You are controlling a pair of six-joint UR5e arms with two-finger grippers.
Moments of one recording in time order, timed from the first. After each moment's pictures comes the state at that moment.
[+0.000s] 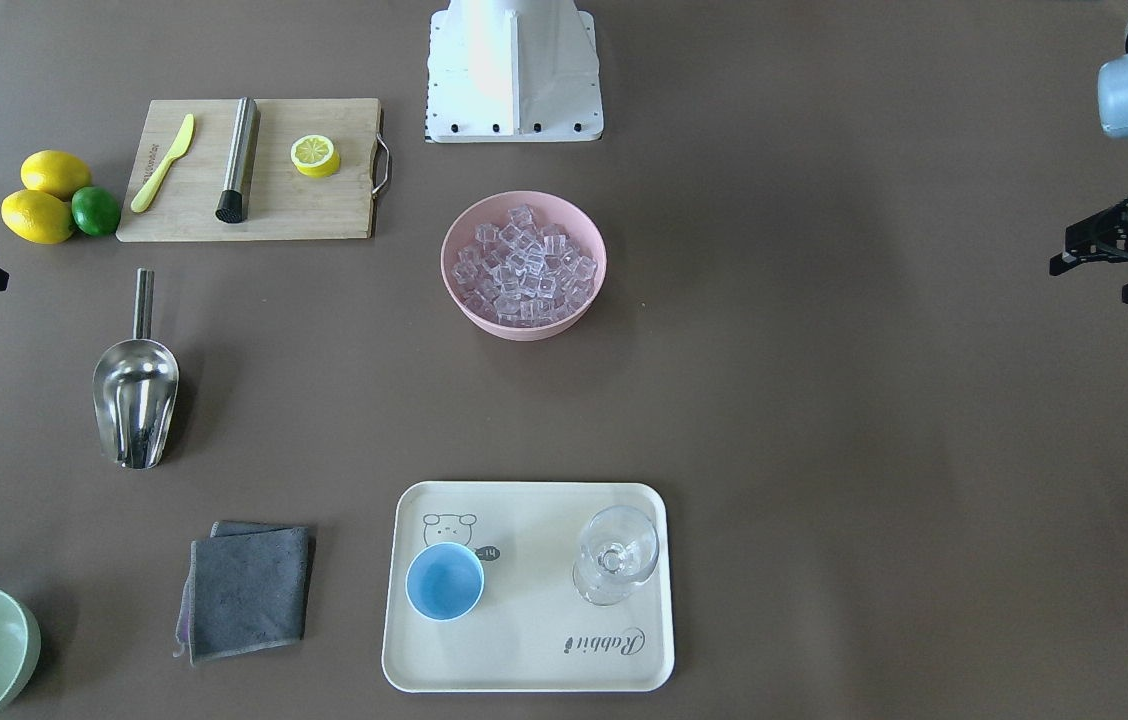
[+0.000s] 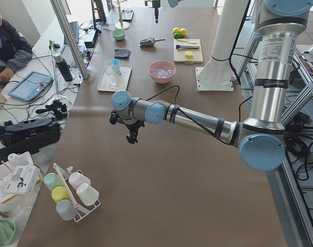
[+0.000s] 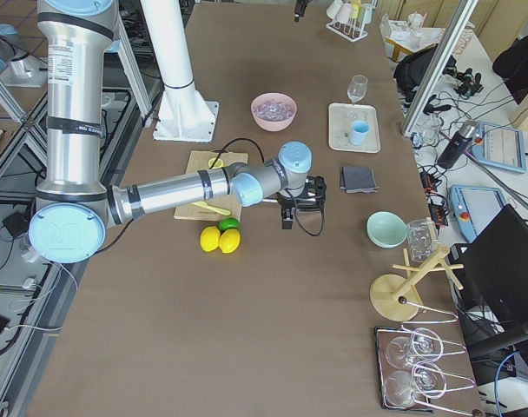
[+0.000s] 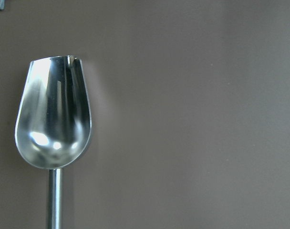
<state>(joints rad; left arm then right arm) -1.28 -1.65 -1.75 -1.52 -2.49 -0.01 1.16 -1.65 1.86 -1.33 2.39 0.54</state>
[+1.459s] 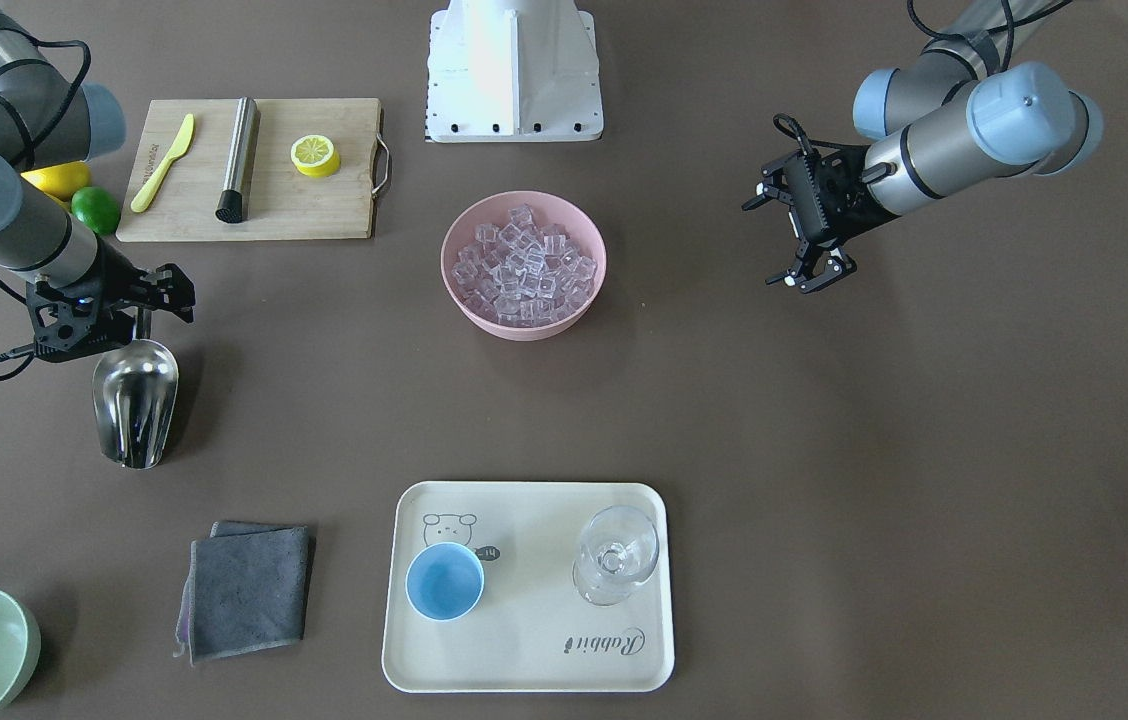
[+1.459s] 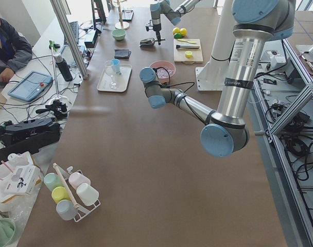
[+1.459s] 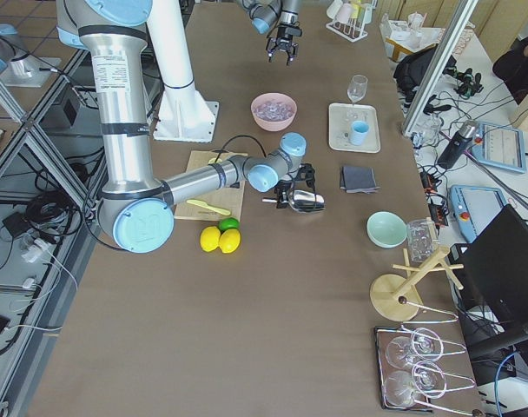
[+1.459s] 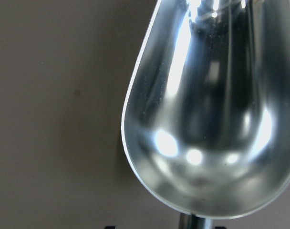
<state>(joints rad) -0.81 -1.78 -1.74 -2.29 -2.48 -0.01 0.82 -1.48 1.72 -1.24 2.22 0.71</state>
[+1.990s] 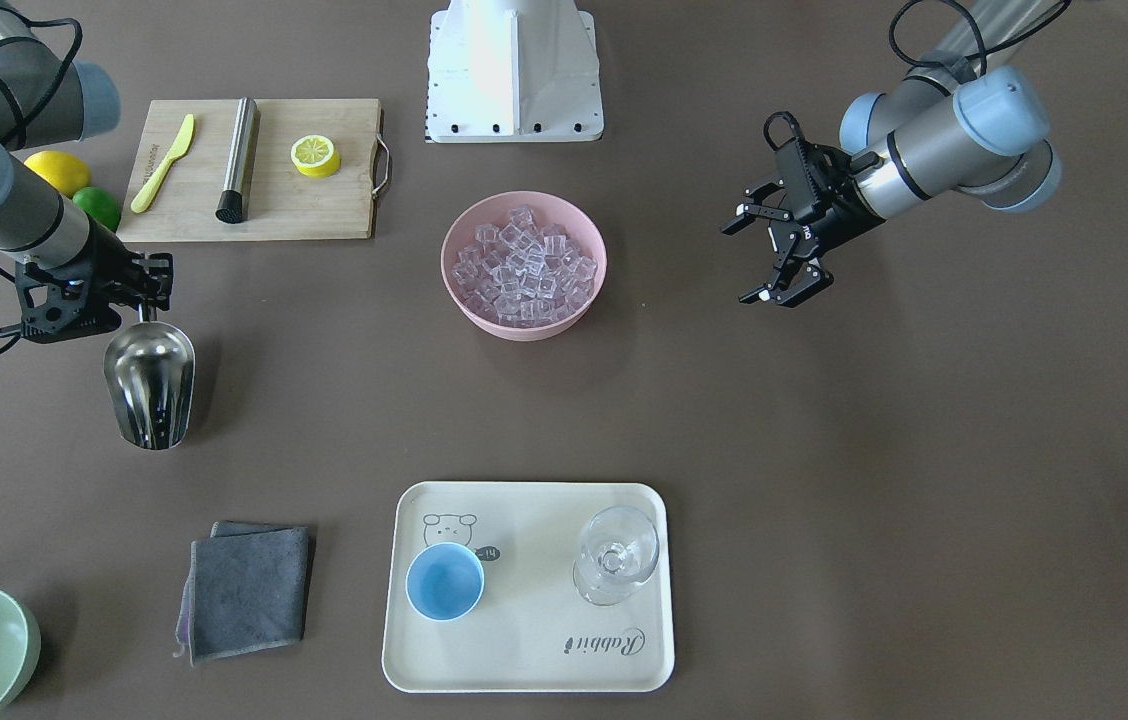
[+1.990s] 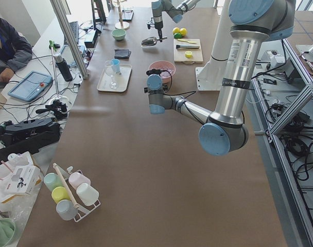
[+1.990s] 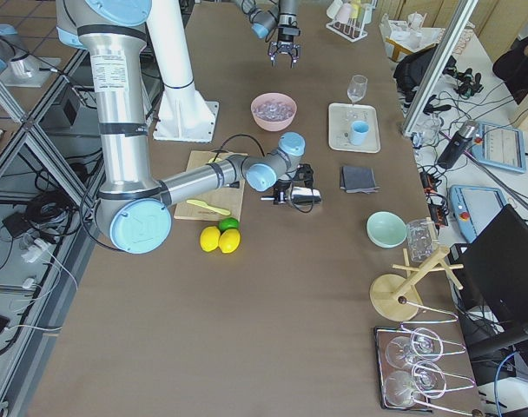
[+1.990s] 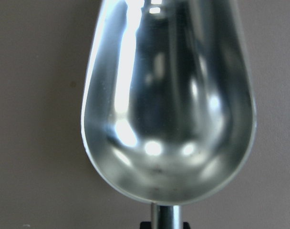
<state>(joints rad) -0.74 -1.79 -1.63 -2.70 -2.27 -0.01 0.82 -1.51 1.81 -1.34 2.23 0.73</state>
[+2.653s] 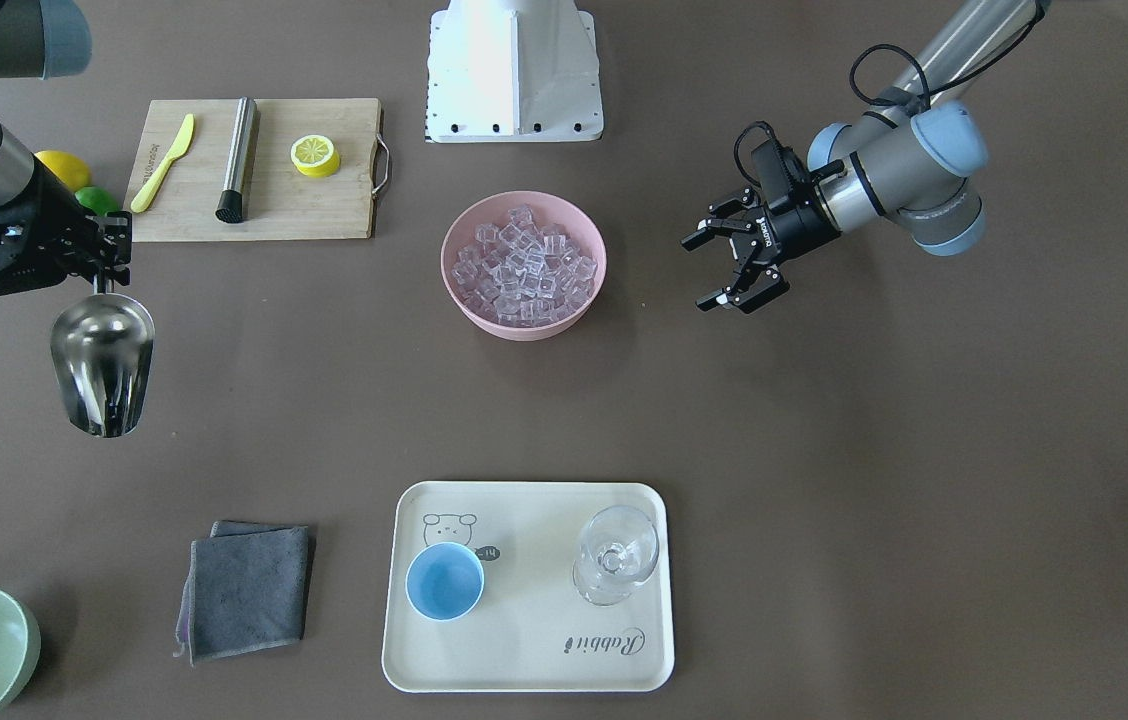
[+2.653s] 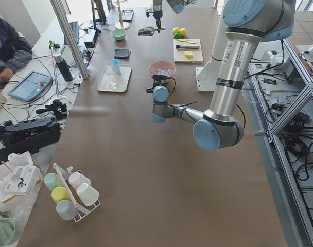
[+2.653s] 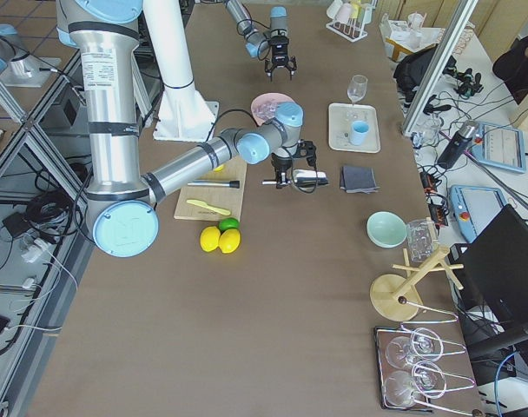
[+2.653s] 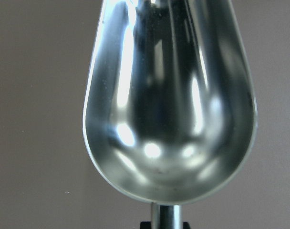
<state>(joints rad) -0.63 -1.84 -1.43 -3.12 -2.07 -0.01 0.91 -1.52 2.00 -1.51 2.20 0.64</state>
